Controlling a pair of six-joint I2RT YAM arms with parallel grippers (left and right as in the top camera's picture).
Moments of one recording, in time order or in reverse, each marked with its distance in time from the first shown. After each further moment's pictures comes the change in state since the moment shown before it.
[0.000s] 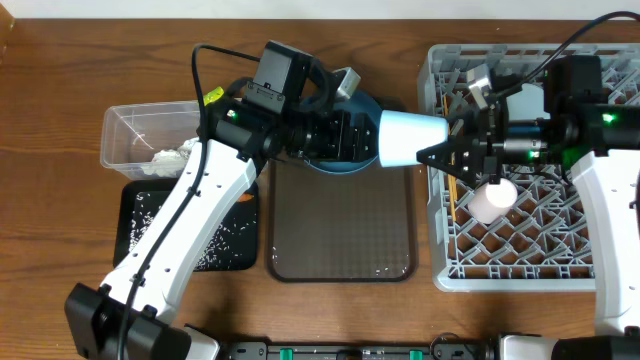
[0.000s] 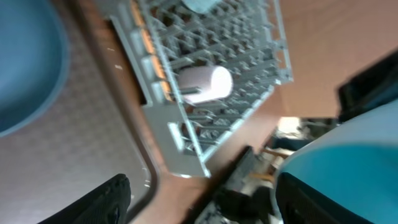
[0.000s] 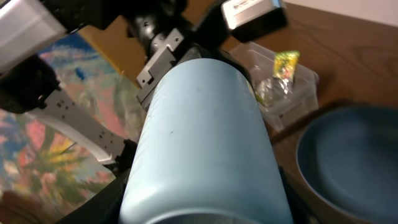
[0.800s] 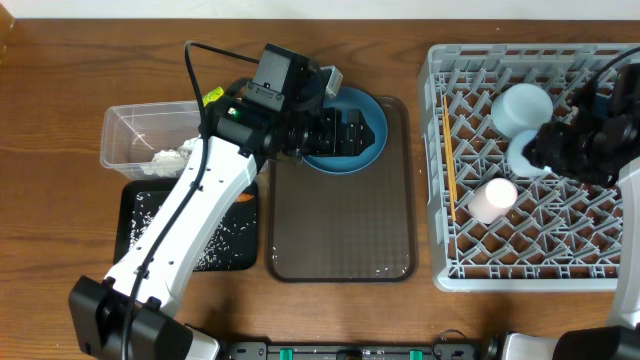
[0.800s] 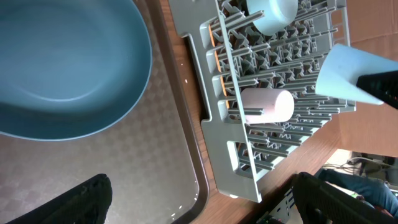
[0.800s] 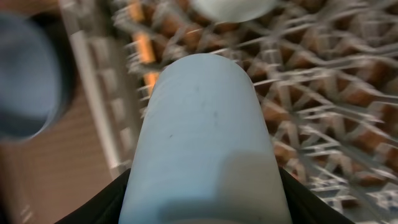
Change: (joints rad) left arm 0.013 0.015 -0.017 -0.008 -0.202 0.000; right arm -0.239 -0.002 0.002 0.037 1.154 0.763
